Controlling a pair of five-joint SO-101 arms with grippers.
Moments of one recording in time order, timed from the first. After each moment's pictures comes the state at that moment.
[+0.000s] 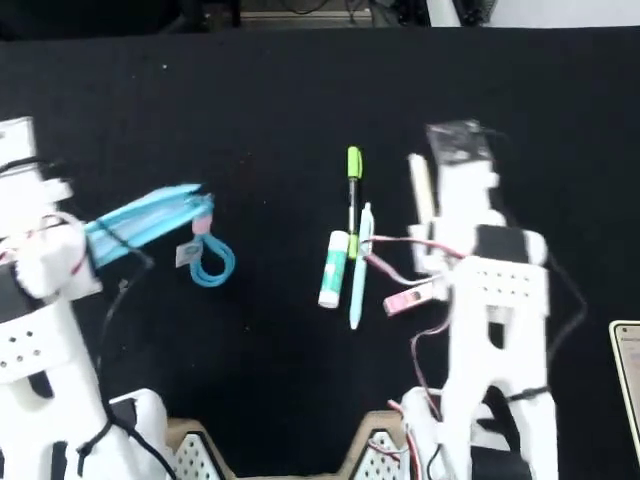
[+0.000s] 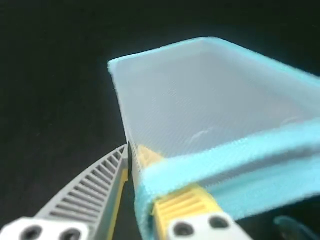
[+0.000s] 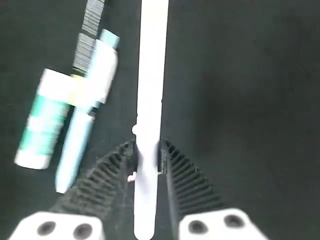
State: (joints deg) left arm -23.3 -46.9 18.0 92.8 -6.3; right arm 11.4 -33.5 42.2 66.2 15.8
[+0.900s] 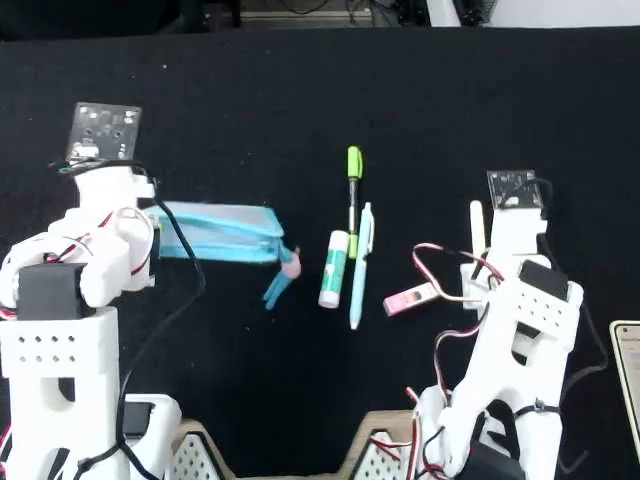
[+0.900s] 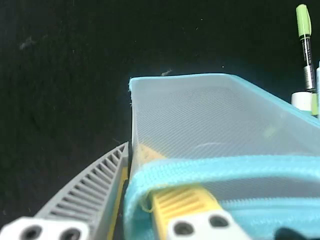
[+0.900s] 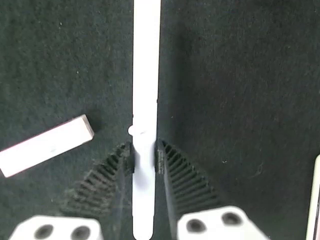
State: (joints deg) left arm -6.3 -48.0 27.6 81.3 -9.4; right arm 27.8 -33.7 56.0 55.1 25.6
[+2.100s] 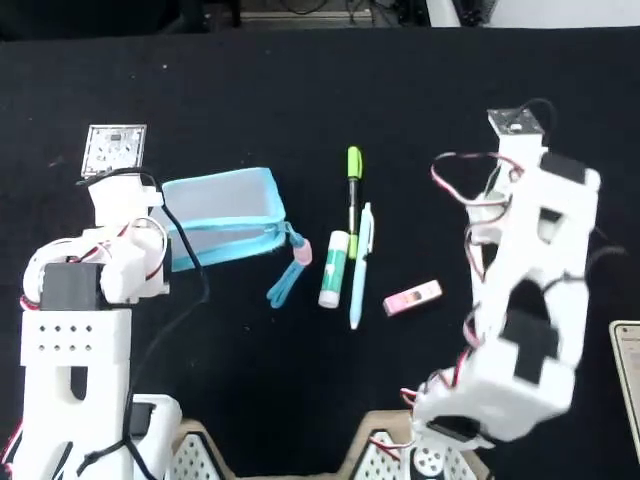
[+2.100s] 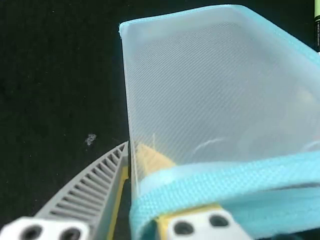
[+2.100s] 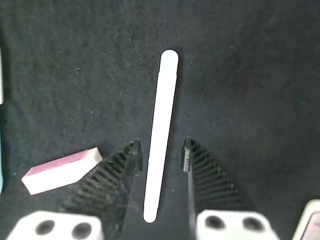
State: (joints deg) left arm -6.0 -48.1 36.4 78.8 -2.2; right arm 23.2 10.4 6.9 75.7 23.0
